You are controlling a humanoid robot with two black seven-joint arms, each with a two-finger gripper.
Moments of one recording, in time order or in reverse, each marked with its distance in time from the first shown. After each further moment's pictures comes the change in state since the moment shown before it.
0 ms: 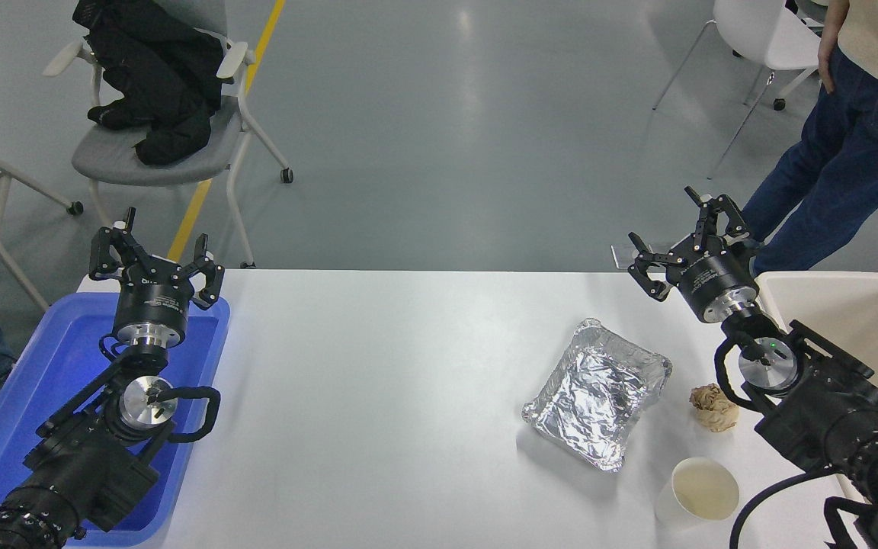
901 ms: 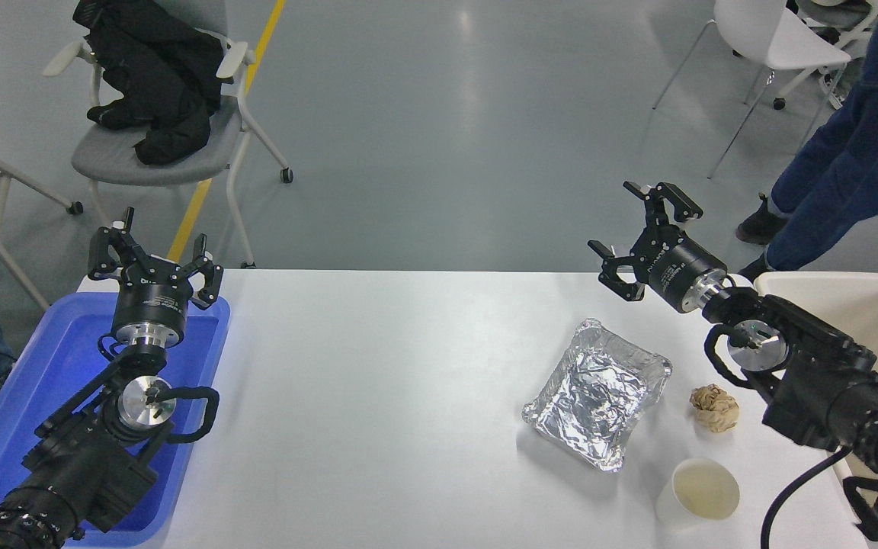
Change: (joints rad) left arm 0.000 0.005 0.009 0.000 -0.003 0.000 -0.003; right arm 0.138 -0.117 -0.329 0.144 -0.187 0.001 -0.001
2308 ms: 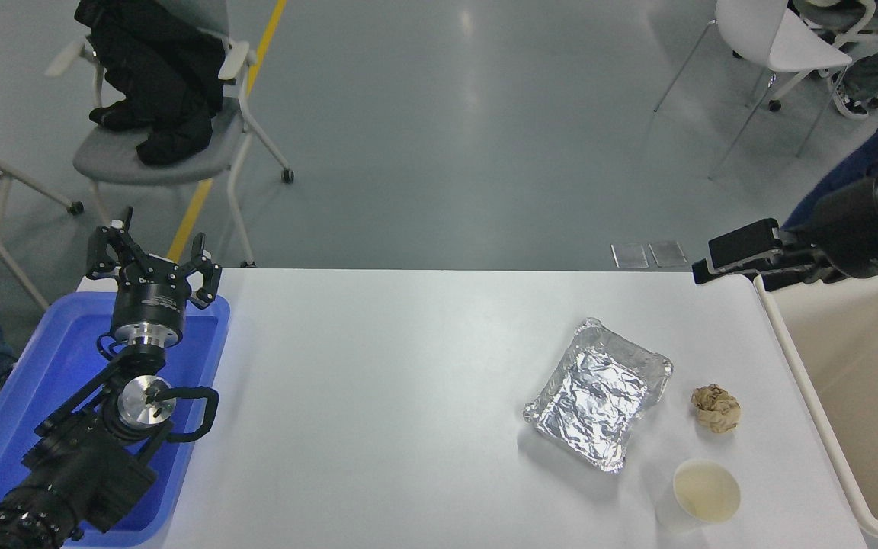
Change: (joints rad) left arm 0.000 0.002 0.000 0.000 0.001 0.000 0.001; right arm 1.461 -0.512 -1.552 1.213 -0.580 0.095 -0.094
